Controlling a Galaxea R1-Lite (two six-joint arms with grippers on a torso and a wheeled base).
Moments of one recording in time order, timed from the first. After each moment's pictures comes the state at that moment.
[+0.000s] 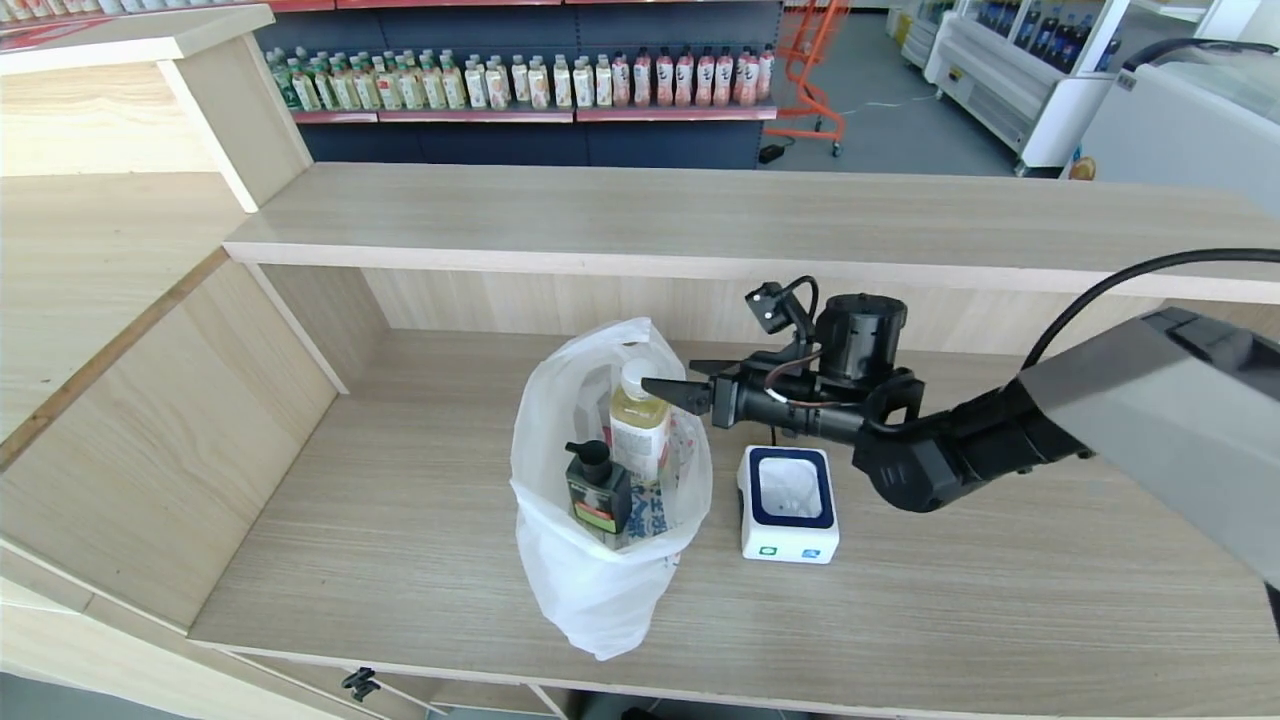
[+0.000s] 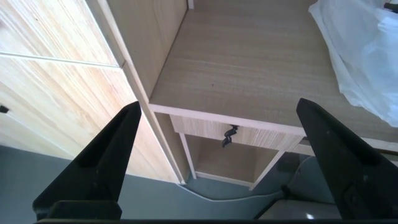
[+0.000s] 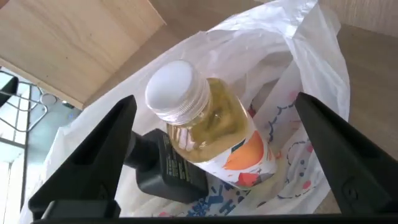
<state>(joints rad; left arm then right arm) 0.00 0.00 0.00 0.05 0.13 0.01 0.46 2.21 -1.26 -0.88 0.55 0.17</state>
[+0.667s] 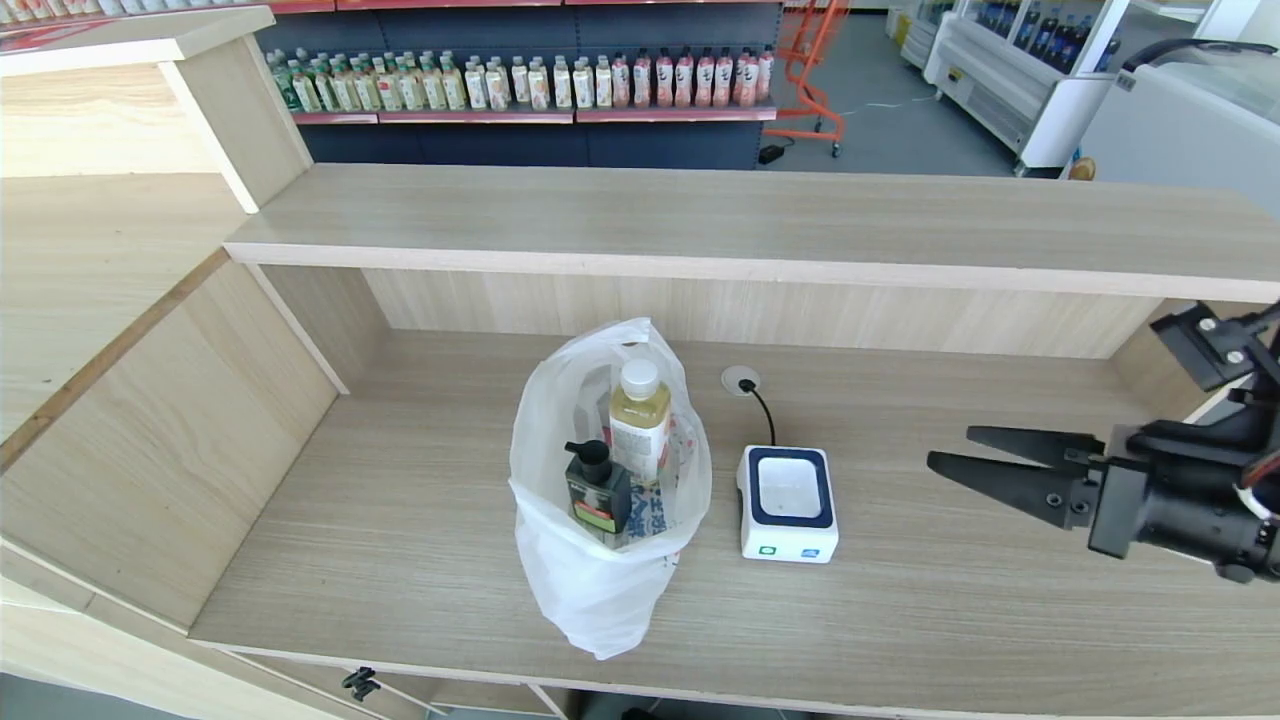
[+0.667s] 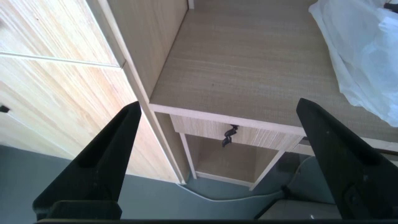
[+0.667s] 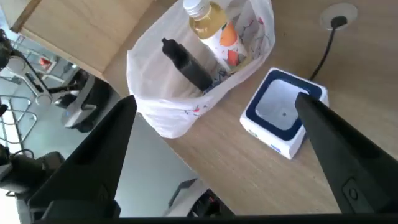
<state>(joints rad) 0.00 0.00 0.00 0.05 0.13 0.01 0.17 1.29 -0.49 -0.57 0.58 0.11</state>
